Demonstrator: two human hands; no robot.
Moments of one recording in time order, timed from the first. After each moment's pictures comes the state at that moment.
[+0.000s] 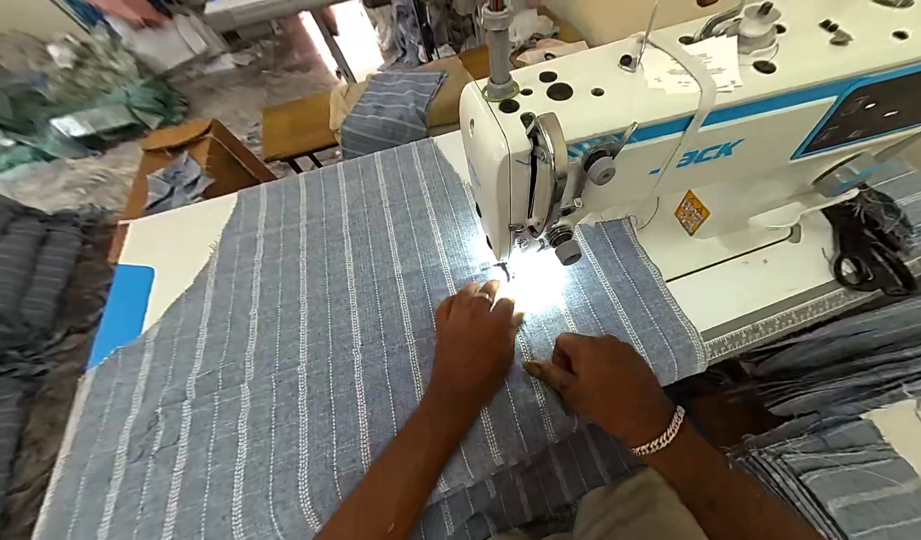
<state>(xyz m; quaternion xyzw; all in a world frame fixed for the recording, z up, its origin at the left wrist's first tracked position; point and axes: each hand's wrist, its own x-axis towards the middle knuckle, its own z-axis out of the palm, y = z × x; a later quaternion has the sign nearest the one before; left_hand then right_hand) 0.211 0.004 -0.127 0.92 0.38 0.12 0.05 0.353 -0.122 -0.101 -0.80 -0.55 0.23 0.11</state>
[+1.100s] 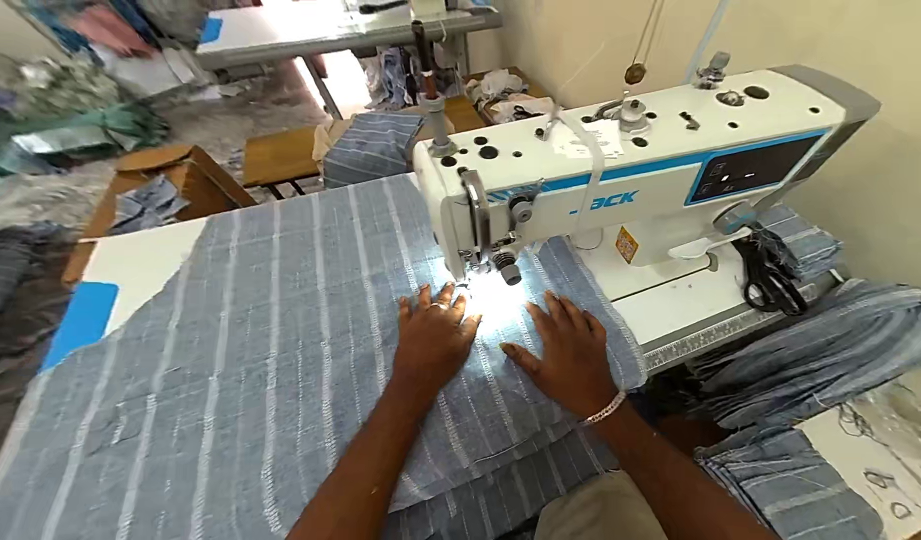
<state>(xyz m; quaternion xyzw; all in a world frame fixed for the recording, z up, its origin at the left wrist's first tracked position) 0.223 0.028 -0.136 0.90 0.42 0.08 0.07 0.396 -0.115 -0.148 -0.80 -0.58 -0.02 0.16</state>
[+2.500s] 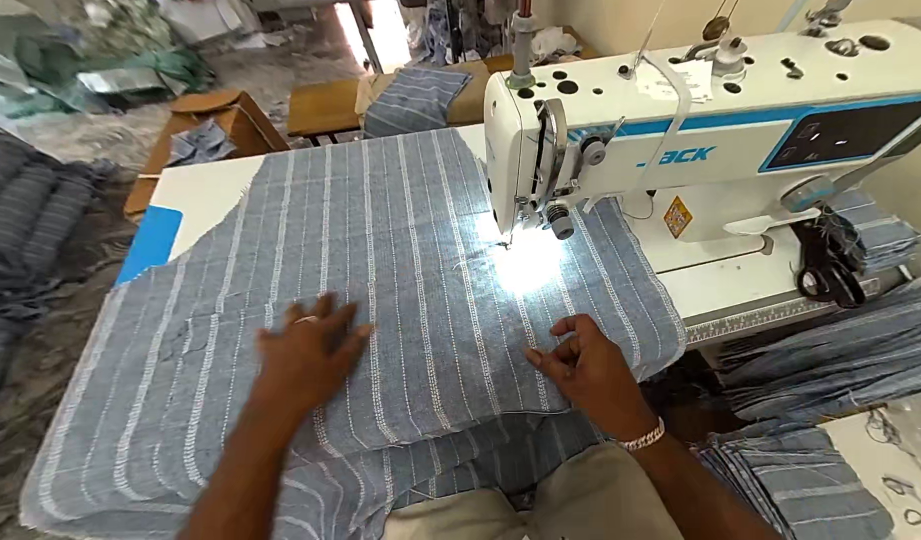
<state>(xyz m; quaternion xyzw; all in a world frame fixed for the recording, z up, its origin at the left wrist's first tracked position) 0.021 0.006 -0.109 0.83 0.55 0.07 0.11 0.347 -0.167 -0.118 -0.74 -0.50 0.29 0.35</state>
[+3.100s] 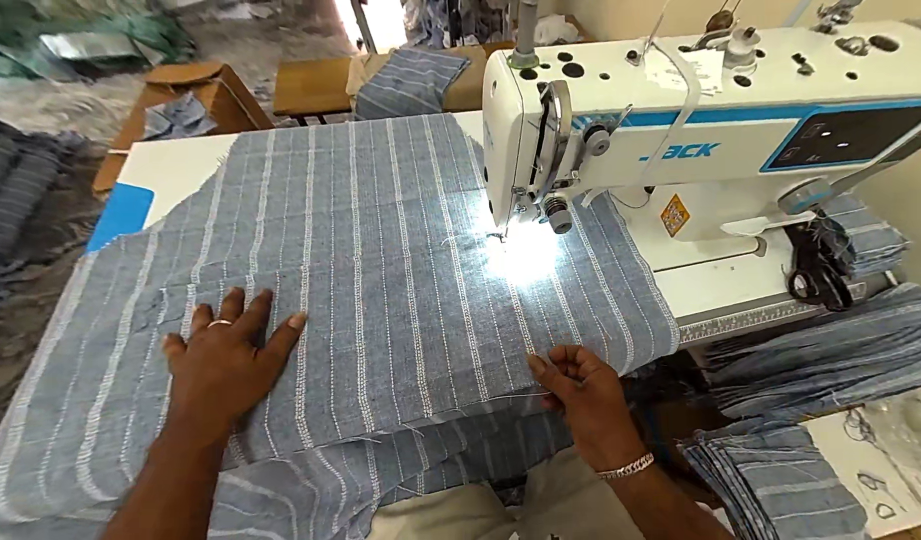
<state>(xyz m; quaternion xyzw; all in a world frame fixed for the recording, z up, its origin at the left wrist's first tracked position) -0.037 0.026 -0.125 0.77 0.63 0.09 0.06 0.321 -0.188 -0.121 -0.65 -0.18 0.48 0.56</state>
